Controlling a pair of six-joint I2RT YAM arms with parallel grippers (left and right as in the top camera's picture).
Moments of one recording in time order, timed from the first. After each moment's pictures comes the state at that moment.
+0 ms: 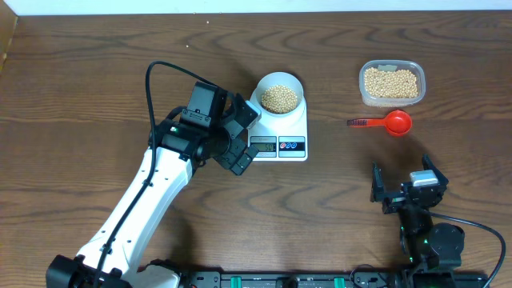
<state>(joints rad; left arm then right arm) -0.36 1.41 1.11 -0.82 0.21 0.35 0.03 0.01 0.01 -0.06 -0.09 -0.11</state>
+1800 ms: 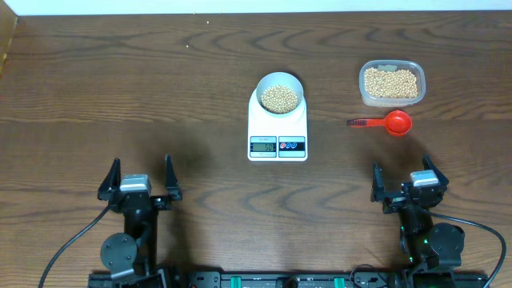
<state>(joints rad) 0.26 0.01 0.12 -0.07 0.20 0.06 0.03 0.01 0.01 -0.07 -0.08 -0.10</state>
